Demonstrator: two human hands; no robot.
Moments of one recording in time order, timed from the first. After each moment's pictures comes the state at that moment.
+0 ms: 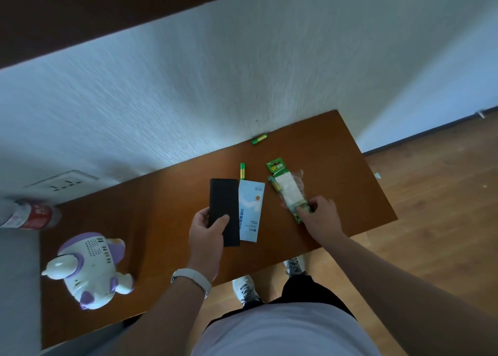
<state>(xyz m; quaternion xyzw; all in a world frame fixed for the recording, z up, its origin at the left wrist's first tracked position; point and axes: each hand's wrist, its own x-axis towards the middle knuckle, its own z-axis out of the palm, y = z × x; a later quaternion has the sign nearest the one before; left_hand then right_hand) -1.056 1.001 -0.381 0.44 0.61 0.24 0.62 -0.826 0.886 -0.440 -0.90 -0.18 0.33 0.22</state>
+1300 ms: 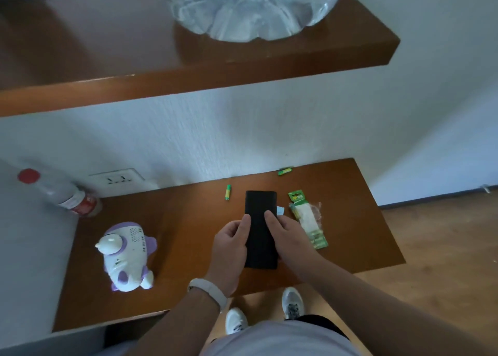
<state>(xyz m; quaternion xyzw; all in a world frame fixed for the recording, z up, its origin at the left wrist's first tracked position) -1.069 0.982 -0.304 0.44 0.54 0.24 0.68 -0.939 0.936 -0.303 -0.72 -0.26 0.49 0.42</state>
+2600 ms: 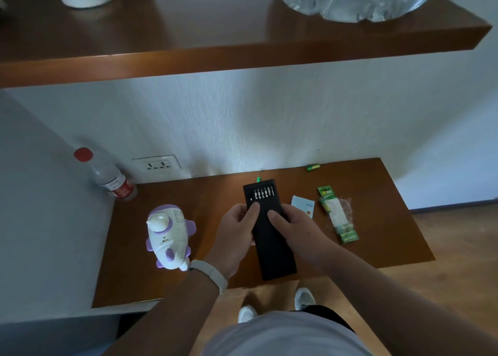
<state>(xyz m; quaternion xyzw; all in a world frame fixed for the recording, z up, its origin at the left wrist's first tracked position) -1.154 1.014 -0.282 0.47 0.49 0.24 0.69 -1.006 0.951 -0.279 -0.67 -0.35 0.54 0.37</state>
